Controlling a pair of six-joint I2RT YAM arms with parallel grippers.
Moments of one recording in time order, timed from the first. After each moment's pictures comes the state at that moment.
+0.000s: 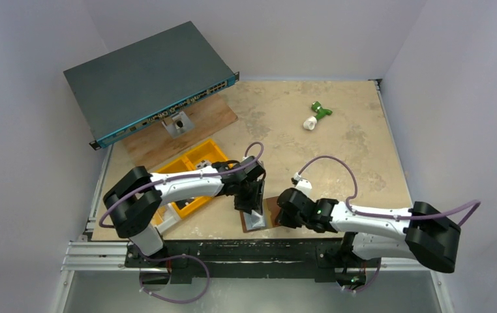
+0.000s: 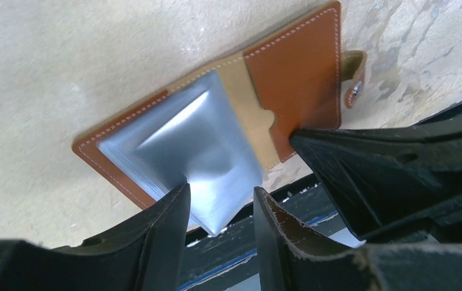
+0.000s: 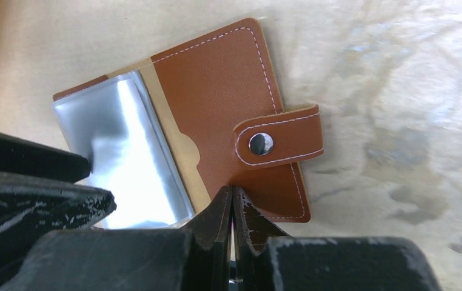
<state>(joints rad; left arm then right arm) -0.99 1.66 1.02 -0.51 0.16 -0.86 1.08 1.12 0.42 -0.34 0.26 1.22</state>
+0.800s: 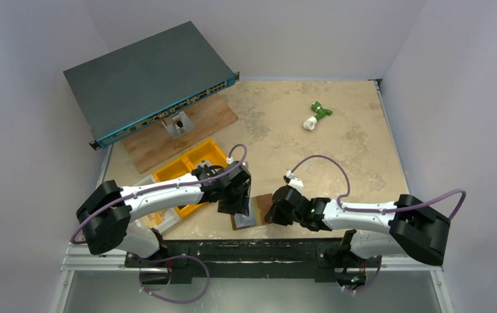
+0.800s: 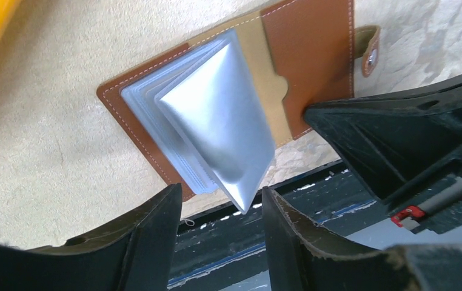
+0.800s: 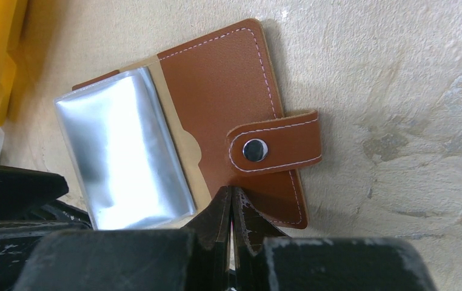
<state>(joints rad) -0.98 1.42 0.89 -0.62 0.03 -0.86 1.07 1.26 0.43 -0.11 0.19 1.21</state>
